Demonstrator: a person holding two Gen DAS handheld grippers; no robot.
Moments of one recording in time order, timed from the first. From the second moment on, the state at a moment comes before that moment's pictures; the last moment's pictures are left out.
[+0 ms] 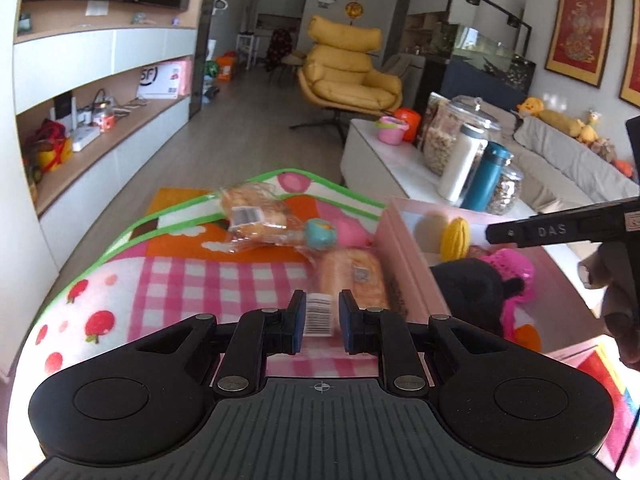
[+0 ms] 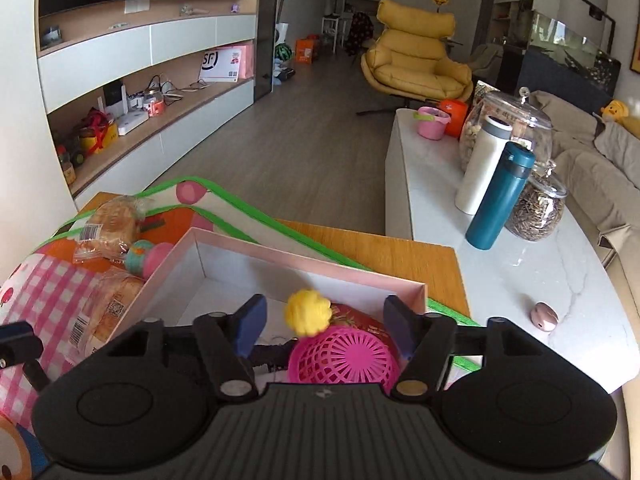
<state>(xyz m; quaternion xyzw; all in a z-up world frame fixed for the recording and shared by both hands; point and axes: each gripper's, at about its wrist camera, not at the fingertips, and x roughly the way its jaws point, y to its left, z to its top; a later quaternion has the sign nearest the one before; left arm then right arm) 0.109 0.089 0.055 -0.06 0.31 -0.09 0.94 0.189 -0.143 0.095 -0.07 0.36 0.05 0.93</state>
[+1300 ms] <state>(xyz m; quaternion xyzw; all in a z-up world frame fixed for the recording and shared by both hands) 0.074 0.081 0.021 0.26 0.29 -0.28 0.88 0.119 -0.052 0.093 -0.08 0.40 0.17 0.90</state>
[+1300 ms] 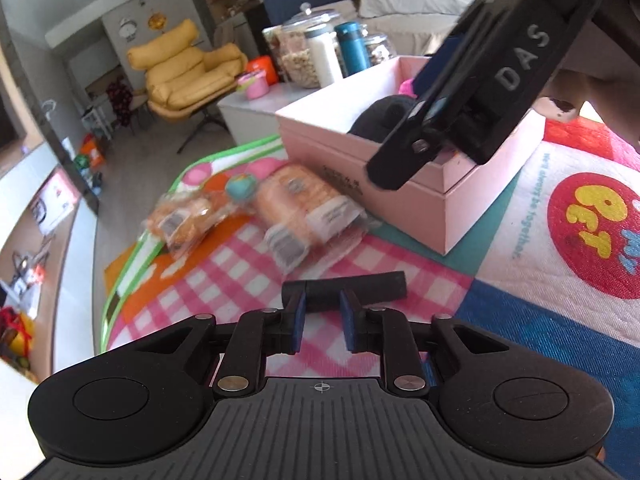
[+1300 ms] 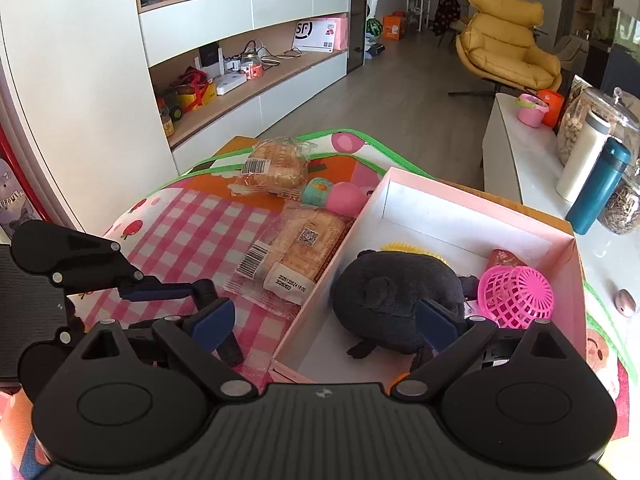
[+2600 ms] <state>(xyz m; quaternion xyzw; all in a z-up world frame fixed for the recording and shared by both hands) 0.129 0.058 0.020 -0.09 0.39 -0.01 0.92 0.078 -0.142 0.089 -0.01 0.33 0.05 0.94</state>
